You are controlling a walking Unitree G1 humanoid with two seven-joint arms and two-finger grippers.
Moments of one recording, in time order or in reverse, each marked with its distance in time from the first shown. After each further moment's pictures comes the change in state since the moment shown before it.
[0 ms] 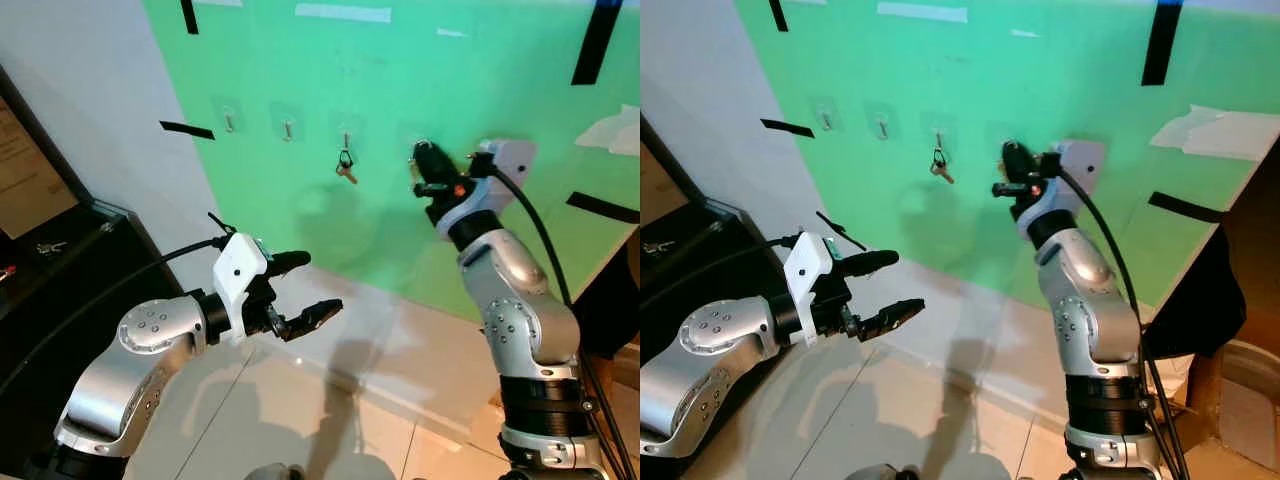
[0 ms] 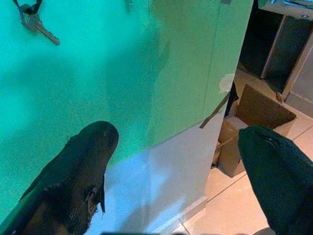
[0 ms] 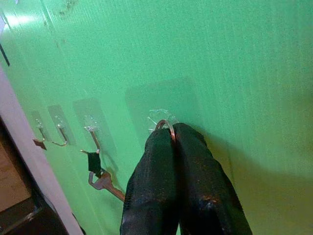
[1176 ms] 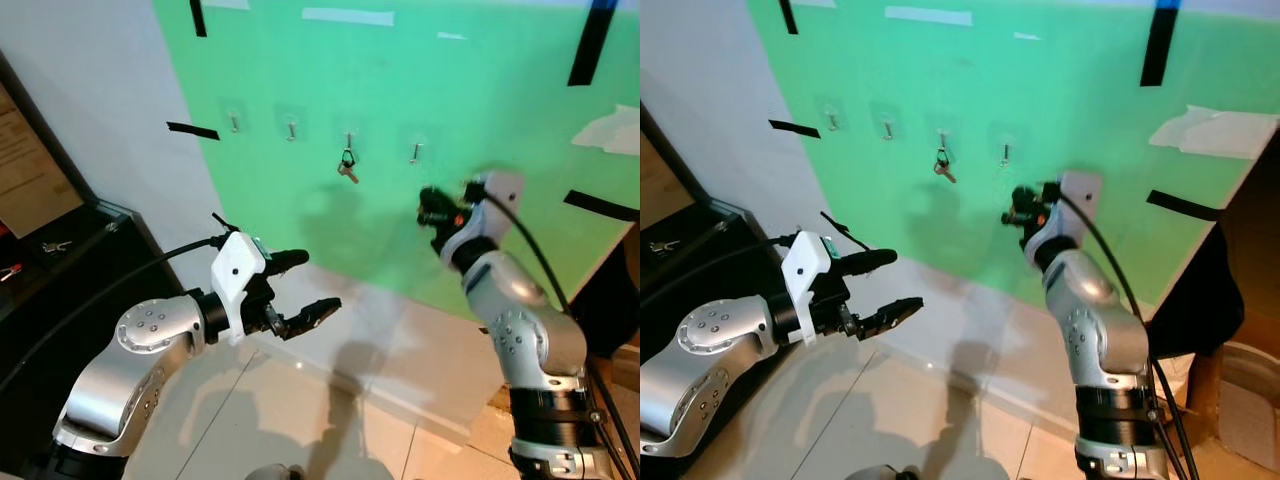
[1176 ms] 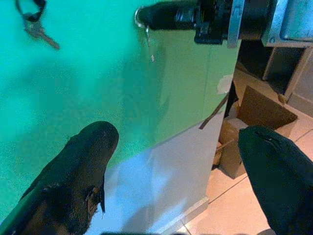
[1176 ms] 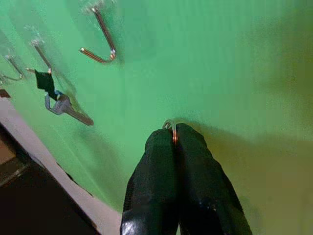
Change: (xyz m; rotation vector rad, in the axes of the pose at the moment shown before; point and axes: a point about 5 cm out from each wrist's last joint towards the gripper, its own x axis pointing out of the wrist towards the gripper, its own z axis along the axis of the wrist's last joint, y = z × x) left arm 0.000 0.000 0.000 0.001 0.000 0.002; right arm -0.013 -0.018 -0.035 0.038 0.237 -0.103
